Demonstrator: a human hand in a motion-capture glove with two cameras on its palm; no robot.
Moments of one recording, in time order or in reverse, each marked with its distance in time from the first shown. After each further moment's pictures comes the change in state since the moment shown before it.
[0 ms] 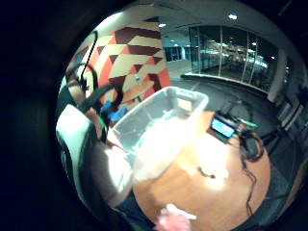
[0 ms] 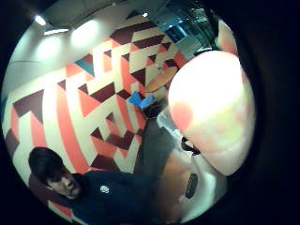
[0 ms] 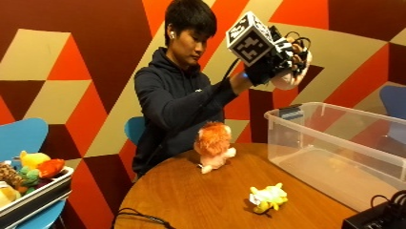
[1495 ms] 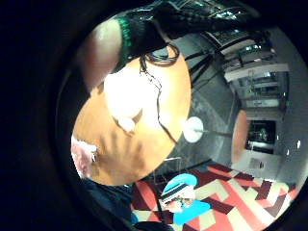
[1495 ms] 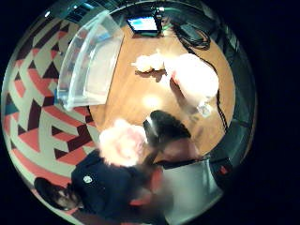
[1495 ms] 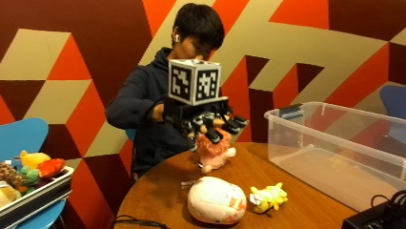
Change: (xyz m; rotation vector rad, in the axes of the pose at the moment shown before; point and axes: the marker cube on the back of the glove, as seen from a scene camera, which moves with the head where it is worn) arm 0.207 0.173 -0.124 -0.673 0.722 0.509
